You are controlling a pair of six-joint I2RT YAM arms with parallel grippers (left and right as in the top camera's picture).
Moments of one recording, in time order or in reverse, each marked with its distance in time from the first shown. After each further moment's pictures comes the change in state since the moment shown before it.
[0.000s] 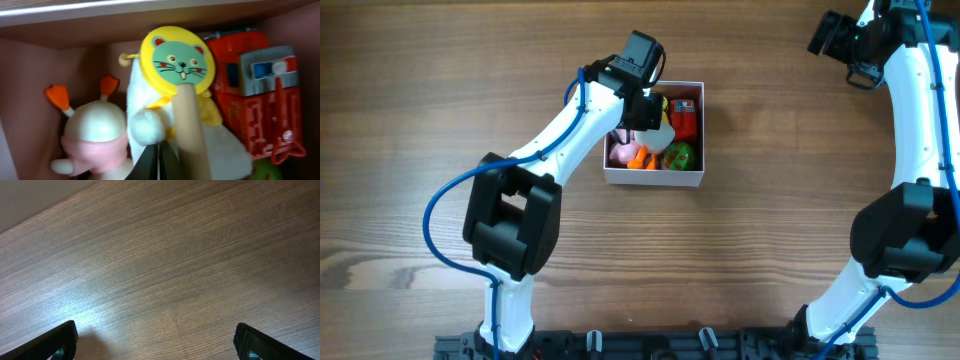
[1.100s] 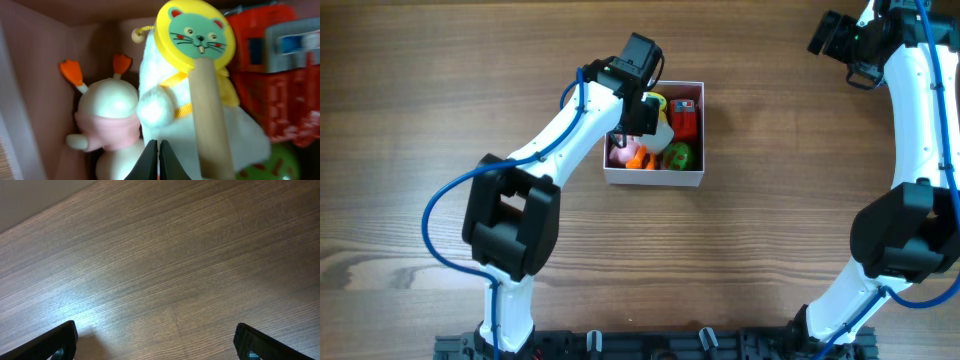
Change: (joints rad) left arm 0.000 -0.002 0.000 -0.078 -0.032 0.001; right arm 0.000 0.000 0.000 0.000 0.000 0.000
